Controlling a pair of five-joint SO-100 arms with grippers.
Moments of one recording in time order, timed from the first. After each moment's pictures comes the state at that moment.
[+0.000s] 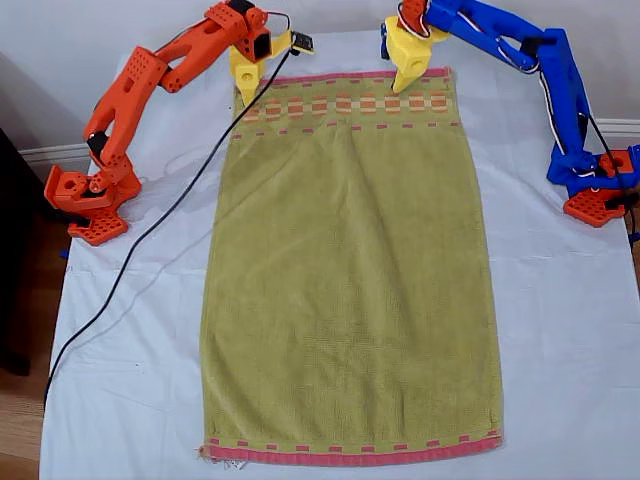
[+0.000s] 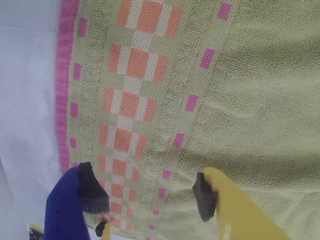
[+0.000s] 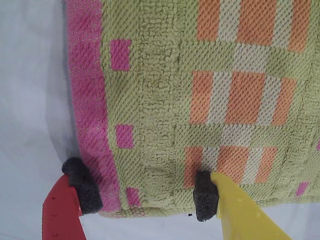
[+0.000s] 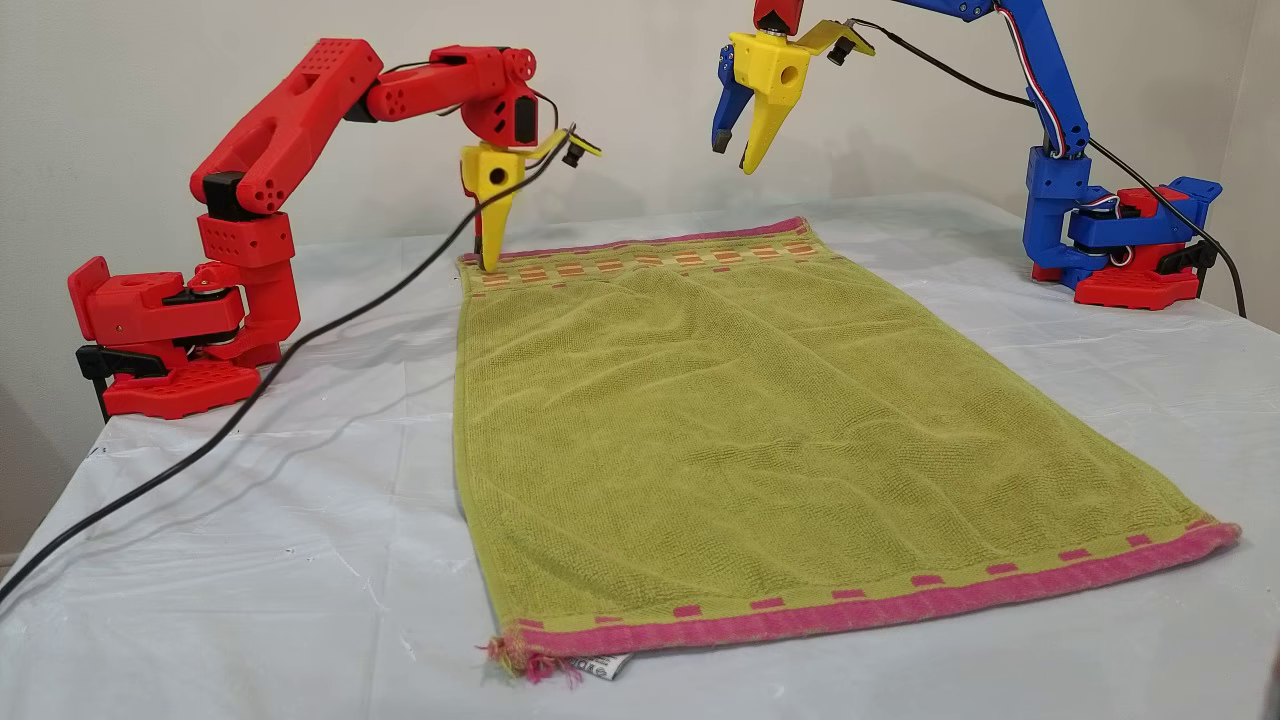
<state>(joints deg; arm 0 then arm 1) -48.3 39.4 14.2 117.6 -50.2 23.4 55.0 29.4 103.4 49.2</state>
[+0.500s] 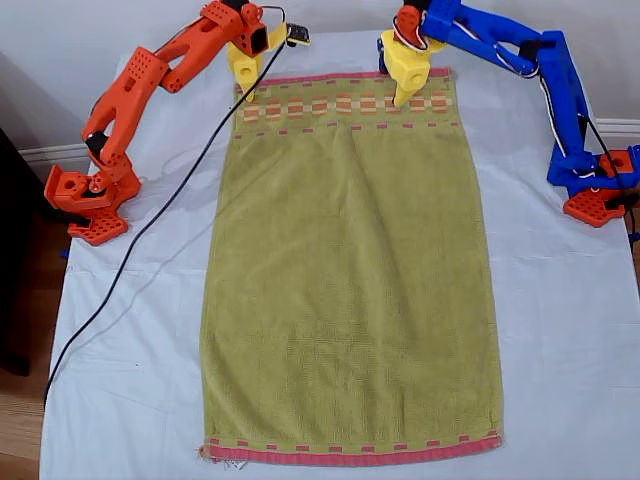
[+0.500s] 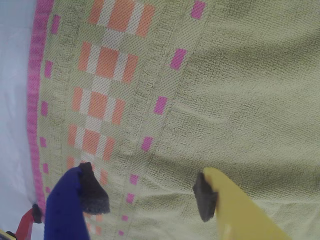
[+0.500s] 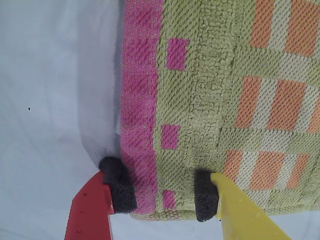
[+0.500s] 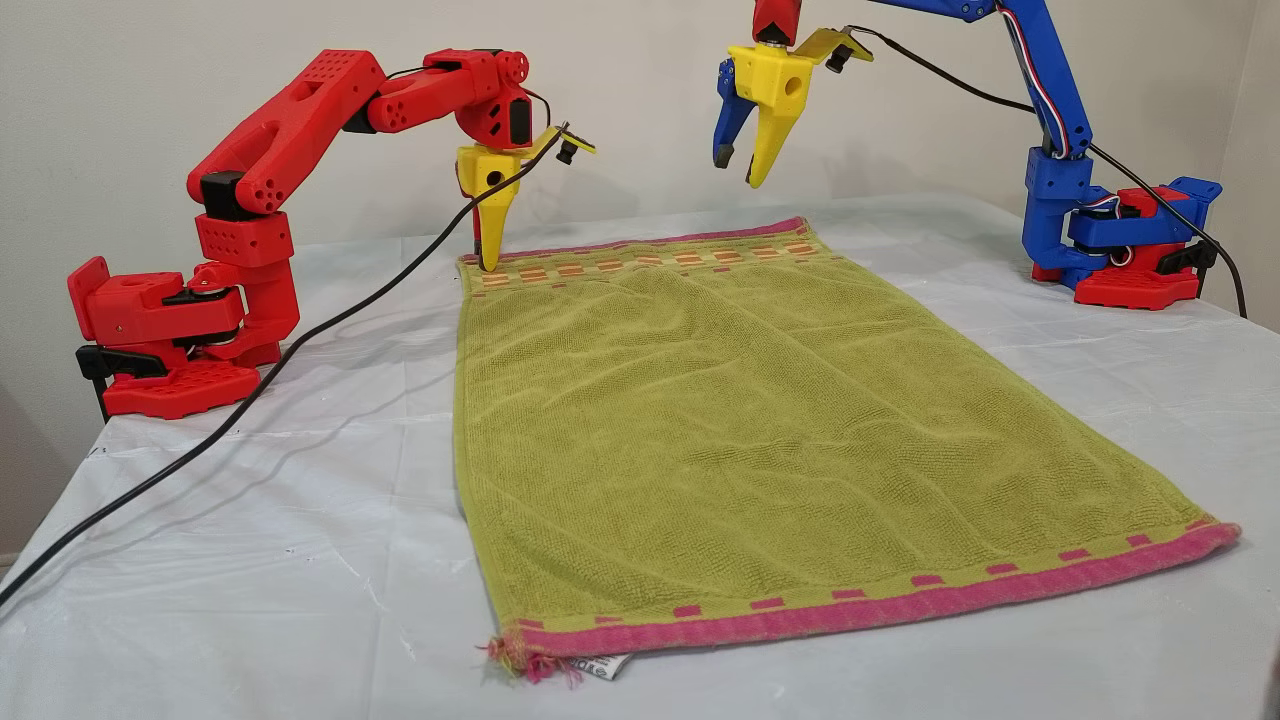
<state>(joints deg) -52.6 35.7 8.1 117.6 -49.5 19.6 55.0 32.3 103.4 49.2</state>
